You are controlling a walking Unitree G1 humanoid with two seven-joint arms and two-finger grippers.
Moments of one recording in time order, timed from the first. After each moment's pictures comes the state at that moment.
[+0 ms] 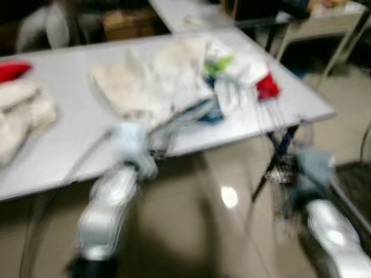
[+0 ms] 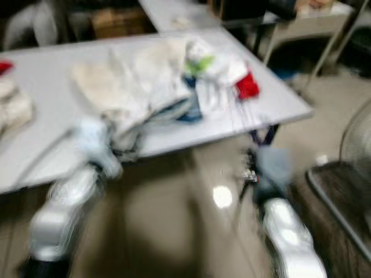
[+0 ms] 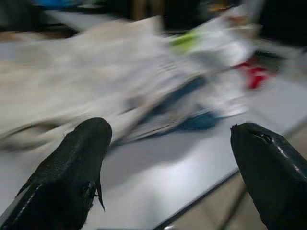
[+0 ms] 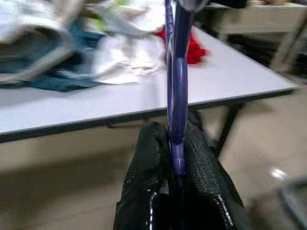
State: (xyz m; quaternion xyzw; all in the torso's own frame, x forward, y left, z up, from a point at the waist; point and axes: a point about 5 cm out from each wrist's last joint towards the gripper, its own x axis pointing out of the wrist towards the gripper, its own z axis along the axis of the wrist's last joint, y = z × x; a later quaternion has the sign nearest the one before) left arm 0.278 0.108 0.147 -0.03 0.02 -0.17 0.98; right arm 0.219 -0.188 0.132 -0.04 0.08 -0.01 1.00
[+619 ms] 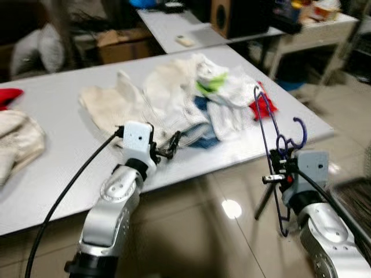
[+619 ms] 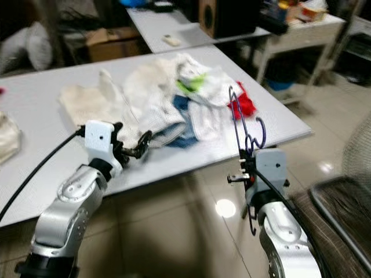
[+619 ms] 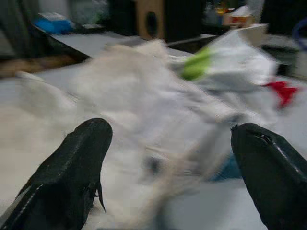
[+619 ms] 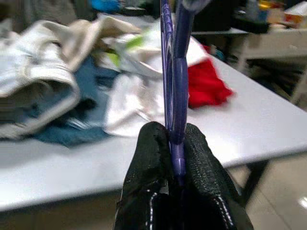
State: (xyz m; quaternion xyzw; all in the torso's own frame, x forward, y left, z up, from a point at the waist) left arm 0.283 0.123 0.148 0.03 0.01 -0.16 0.99; right arm 0.222 -0.172 0.137 -0.03 0.05 0.04 1.00
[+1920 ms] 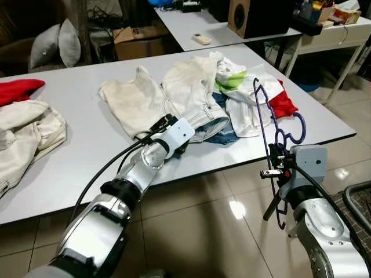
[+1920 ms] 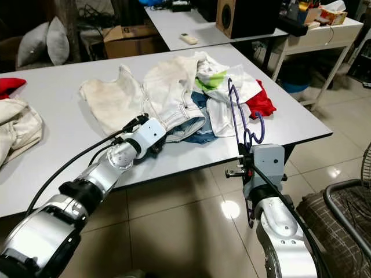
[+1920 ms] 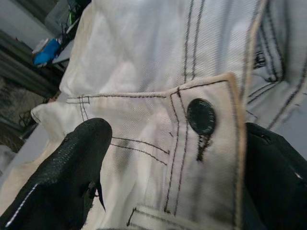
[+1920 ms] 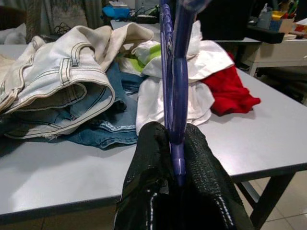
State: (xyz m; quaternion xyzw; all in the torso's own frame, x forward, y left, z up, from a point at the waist) left arm 0.368 0.087 0.104 0.35 0.05 -0.21 0.91; right arm 0.228 -0.175 0.138 -0.04 0.04 0.03 1.00
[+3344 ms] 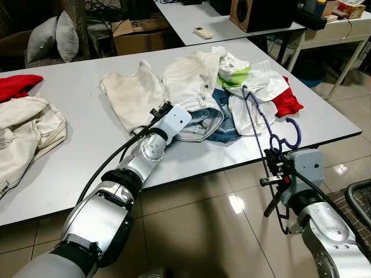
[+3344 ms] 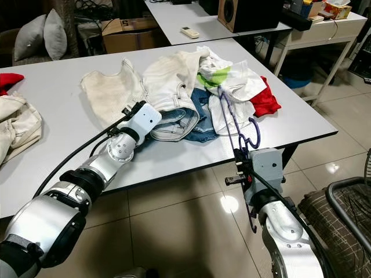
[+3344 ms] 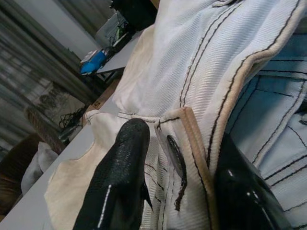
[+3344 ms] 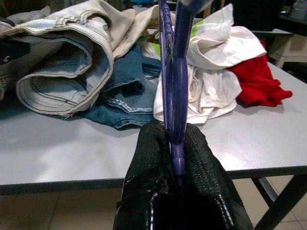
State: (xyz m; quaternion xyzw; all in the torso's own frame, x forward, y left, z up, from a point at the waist) left arm 0.381 0.095 0.126 0.35 -0.02 -0.13 0.93; right arm 0.223 -0.178 0.133 -0.05 0.05 0.09 0.99
